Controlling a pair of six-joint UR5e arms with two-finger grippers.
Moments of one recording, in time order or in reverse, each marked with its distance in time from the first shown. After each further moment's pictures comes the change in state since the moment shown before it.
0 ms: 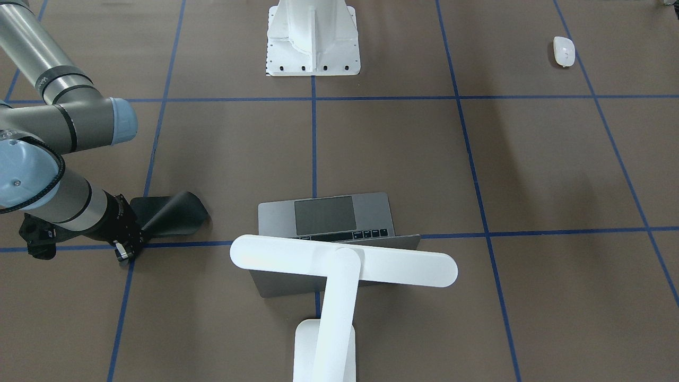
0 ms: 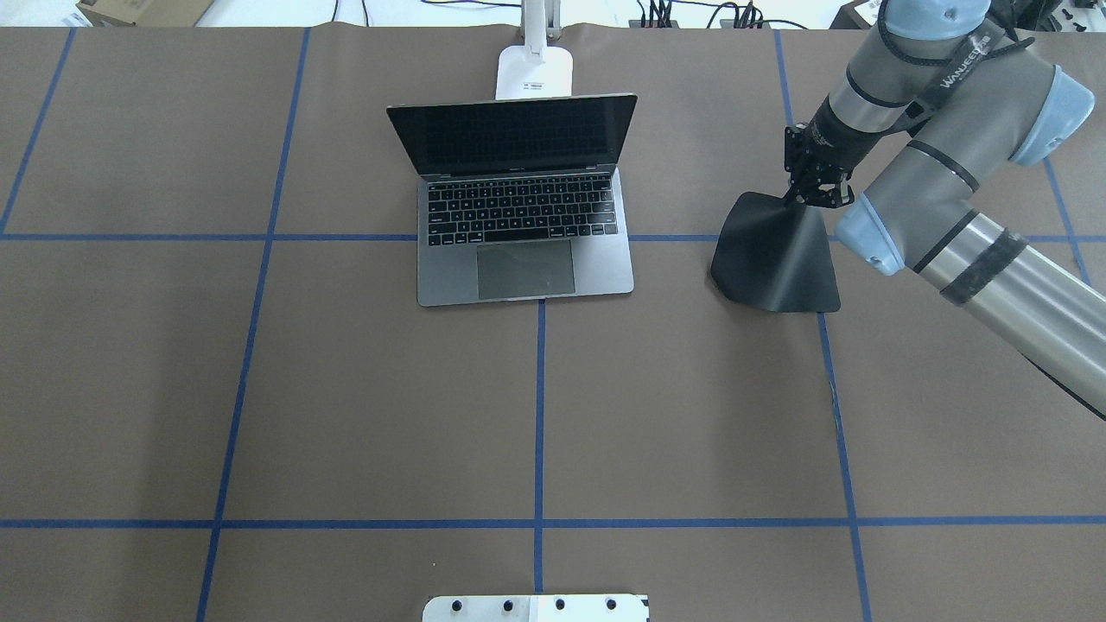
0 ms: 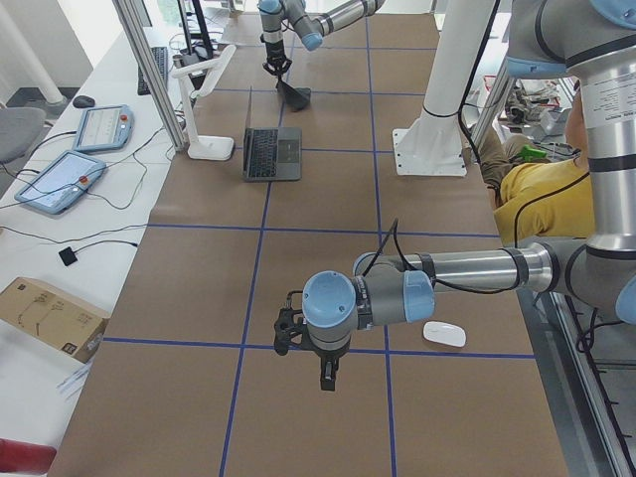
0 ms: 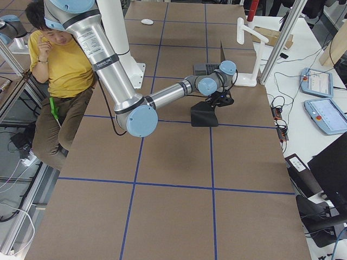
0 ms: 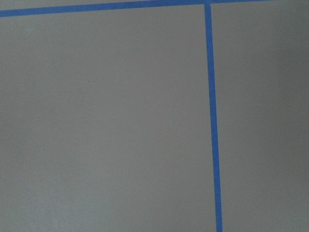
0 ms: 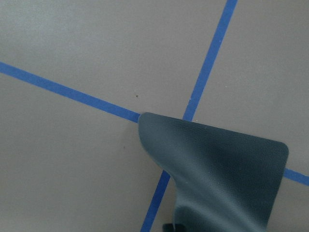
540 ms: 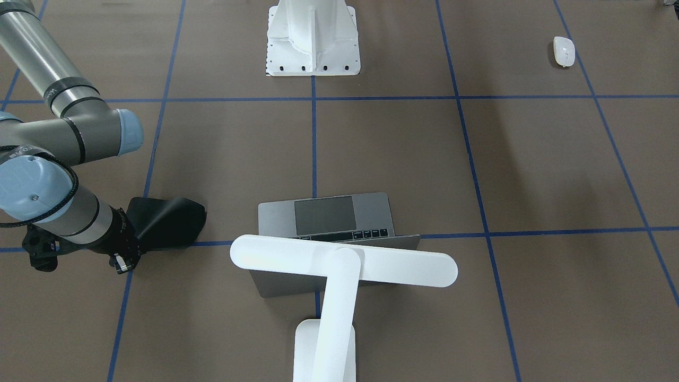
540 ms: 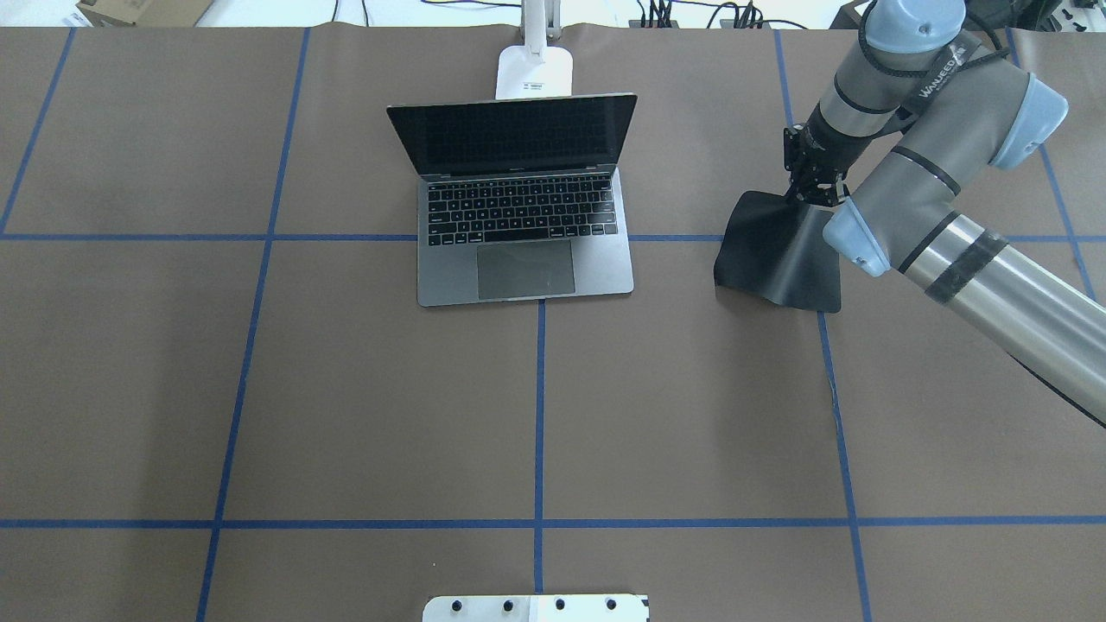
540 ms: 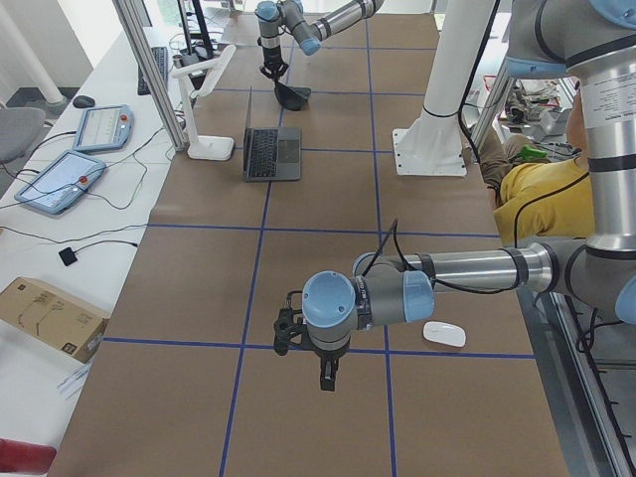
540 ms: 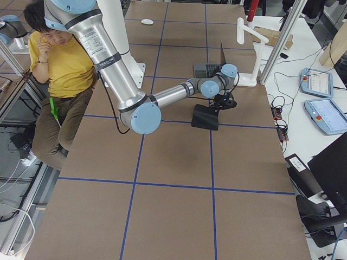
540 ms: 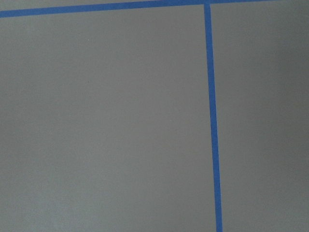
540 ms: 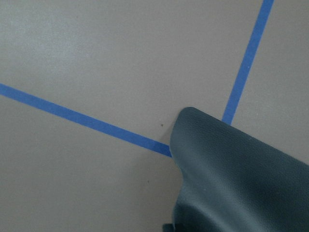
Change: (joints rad) left arm 0.001 -0.001 0.002 -0.001 0.000 0.000; right arm -0.020 0.016 -0.072 0.051 -0.075 -0.004
